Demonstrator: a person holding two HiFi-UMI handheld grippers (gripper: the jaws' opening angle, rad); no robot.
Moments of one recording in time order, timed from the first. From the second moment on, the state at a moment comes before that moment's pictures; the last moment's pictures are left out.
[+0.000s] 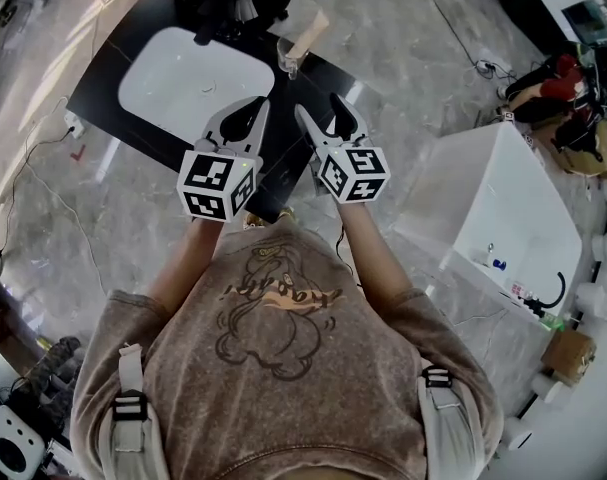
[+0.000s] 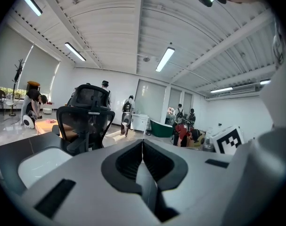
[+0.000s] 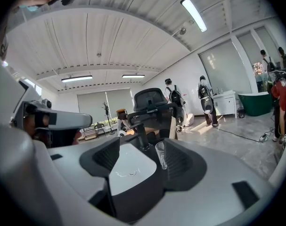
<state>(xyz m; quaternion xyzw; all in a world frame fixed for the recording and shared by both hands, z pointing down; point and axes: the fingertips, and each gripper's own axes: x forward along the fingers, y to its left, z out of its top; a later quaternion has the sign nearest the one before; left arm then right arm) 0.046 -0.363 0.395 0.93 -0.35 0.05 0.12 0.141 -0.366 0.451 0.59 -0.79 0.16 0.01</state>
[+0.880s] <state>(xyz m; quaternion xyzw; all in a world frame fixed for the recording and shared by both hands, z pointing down) 0.045 -0.384 0.416 0.92 -0.37 0.07 0.14 0.191 -0.534 0.518 0.60 -0.77 0.20 0.07</state>
